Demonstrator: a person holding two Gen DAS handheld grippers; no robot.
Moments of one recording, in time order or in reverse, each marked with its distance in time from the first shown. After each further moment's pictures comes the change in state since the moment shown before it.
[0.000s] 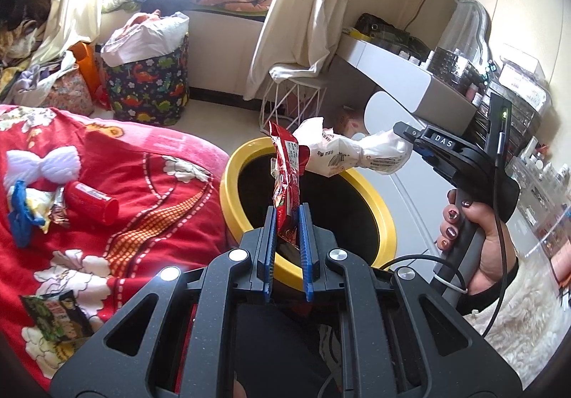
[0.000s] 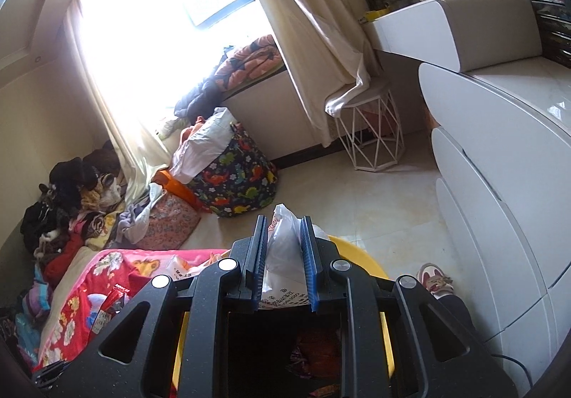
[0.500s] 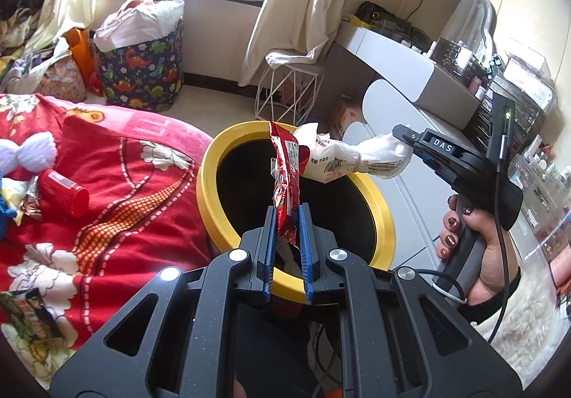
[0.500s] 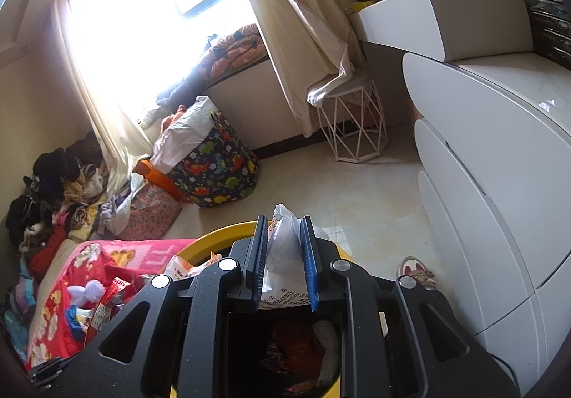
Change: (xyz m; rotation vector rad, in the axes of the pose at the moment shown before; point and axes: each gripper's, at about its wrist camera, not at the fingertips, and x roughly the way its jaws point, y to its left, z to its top) left arm 0.031 -0.009 0.002 -0.027 0.051 -0.014; right arm 0.011 -0.015 -0.008 -0.014 0.040 -0.077
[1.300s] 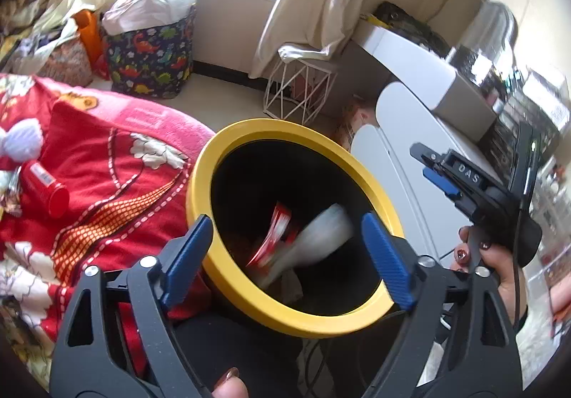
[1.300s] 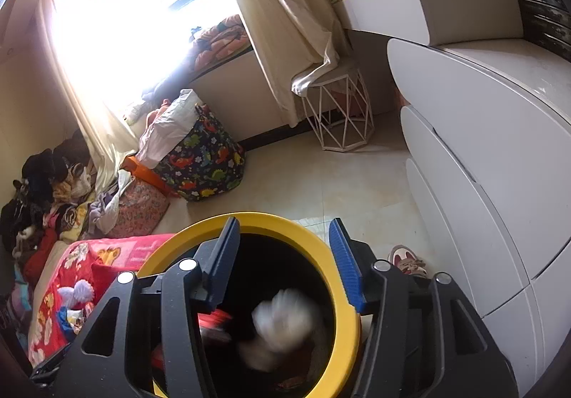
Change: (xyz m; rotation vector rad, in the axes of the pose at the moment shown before) left arm 0.031 0.005 0.011 -0.085 0.015 0.032; right arm 0.010 -0.015 -0.002 0.035 0.040 -0.049
